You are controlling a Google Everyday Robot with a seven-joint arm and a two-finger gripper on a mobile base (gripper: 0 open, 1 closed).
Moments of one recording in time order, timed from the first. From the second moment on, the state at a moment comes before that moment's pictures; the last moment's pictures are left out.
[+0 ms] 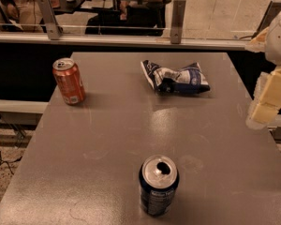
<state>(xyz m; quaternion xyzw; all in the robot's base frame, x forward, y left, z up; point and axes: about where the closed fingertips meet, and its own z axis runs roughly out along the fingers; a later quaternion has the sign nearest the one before) 0.438 -0.217 0.976 -0.60 0.78 -0.03 0.16</state>
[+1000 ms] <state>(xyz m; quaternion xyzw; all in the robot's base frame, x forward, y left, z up) 0.470 -0.212 0.988 -0.60 0.78 -0.02 0.18</state>
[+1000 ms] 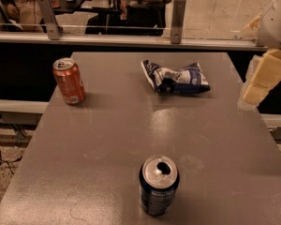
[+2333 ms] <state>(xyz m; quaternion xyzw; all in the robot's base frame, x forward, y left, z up) 0.609 -0.176 0.962 -0.63 0.75 -0.01 0.22</state>
